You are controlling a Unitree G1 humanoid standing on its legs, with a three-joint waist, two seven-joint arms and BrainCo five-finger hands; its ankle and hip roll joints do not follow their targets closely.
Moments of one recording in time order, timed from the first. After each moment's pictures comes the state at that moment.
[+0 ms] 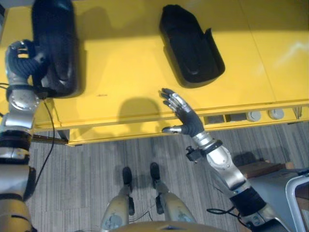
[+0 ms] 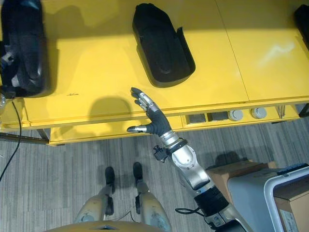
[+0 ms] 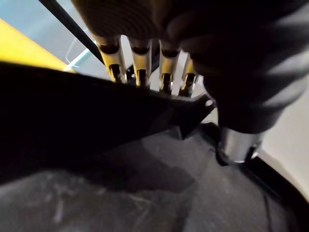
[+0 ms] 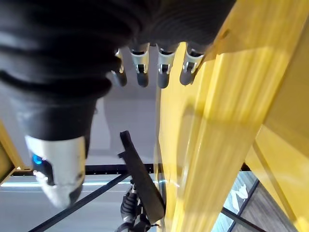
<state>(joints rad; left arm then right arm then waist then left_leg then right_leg) -0.70 0.84 -0.12 0.60 -0.09 -0.17 0.37 -0.18 -0.50 0.36 -0.18 0.33 -0.34 0.04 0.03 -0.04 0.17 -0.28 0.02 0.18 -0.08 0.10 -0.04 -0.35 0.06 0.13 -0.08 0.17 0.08</state>
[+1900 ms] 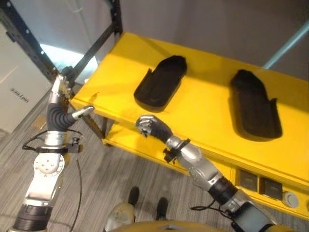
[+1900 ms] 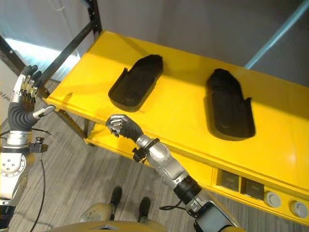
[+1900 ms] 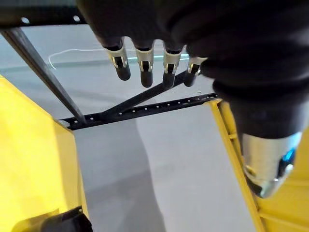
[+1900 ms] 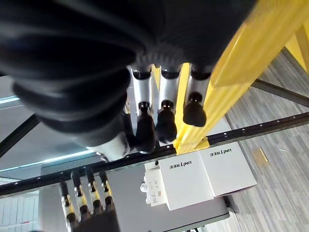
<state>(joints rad) 0.02 0.57 0.03 -0.26 -0.28 -0.40 0.17 -0.37 -0.35 0.60 0.11 0.56 -0.19 0.19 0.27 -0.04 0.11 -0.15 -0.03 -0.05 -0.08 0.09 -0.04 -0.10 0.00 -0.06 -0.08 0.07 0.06</state>
